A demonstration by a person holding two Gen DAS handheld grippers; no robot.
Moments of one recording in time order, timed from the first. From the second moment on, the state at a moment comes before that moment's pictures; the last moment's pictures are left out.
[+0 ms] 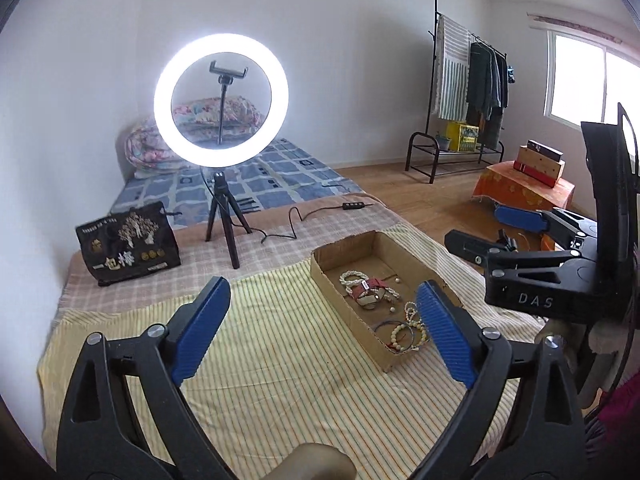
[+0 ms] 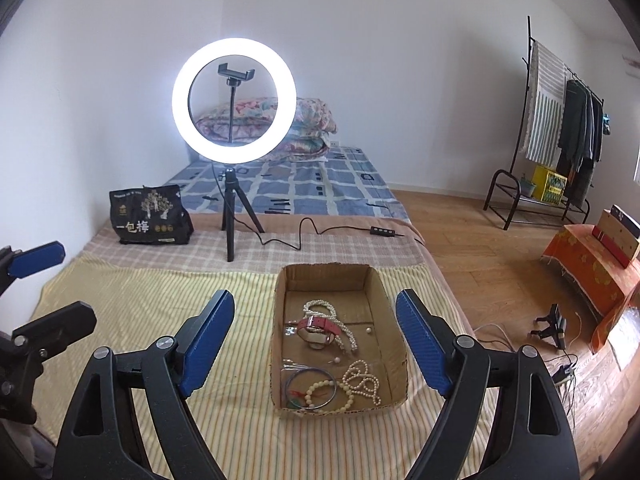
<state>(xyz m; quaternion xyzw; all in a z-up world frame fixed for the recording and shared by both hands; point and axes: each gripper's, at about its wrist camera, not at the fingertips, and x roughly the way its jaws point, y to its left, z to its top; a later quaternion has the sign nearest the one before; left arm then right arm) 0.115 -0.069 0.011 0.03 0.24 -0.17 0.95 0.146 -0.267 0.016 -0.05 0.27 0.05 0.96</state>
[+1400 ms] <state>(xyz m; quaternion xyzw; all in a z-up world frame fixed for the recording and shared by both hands) 0.115 -0.075 0.009 0.03 0.24 -0.14 0.96 0.134 -0.278 0.007 -0.05 0.26 0.04 0.96</state>
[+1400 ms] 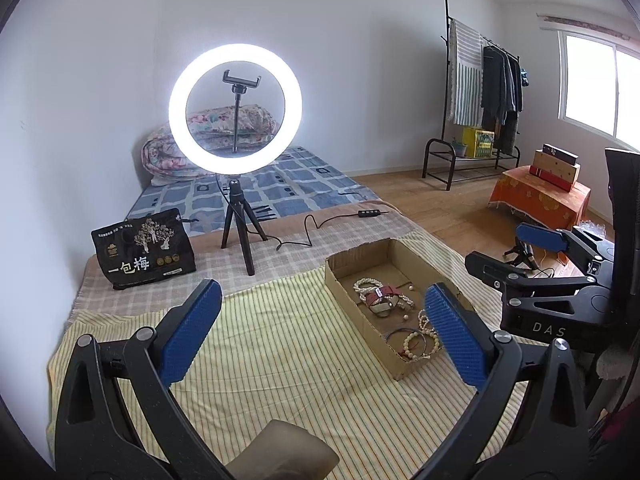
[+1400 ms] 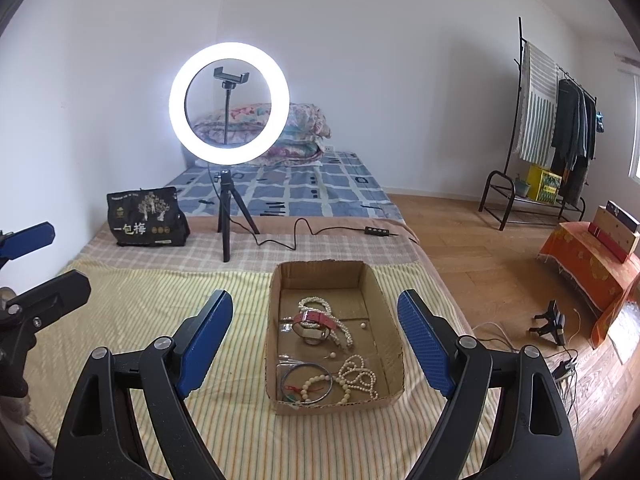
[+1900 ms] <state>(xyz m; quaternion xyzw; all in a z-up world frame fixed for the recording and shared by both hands) 0.115 -0.080 0.009 0.02 0.23 -0.15 0.96 0.137 -0.293 0.003 -0.03 0.27 0.03 0.96</state>
